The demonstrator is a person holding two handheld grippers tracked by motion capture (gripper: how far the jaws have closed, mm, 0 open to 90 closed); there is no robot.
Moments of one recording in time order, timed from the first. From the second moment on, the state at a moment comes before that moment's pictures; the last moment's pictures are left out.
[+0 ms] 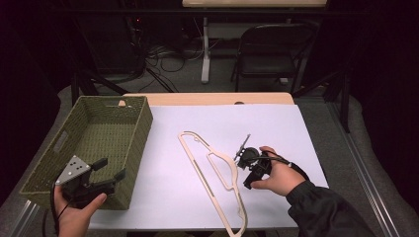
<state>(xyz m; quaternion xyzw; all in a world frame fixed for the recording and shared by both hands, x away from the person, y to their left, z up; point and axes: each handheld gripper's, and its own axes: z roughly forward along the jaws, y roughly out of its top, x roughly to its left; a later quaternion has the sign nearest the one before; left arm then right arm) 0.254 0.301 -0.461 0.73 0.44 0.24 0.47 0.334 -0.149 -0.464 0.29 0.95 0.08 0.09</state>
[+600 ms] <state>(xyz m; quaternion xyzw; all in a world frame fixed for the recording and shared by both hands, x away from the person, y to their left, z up) 0.255 0.301 -0.462 0.73 0.43 0.23 0.47 0.353 -0.114 -0.467 0.24 0.97 0.05 0.07</state>
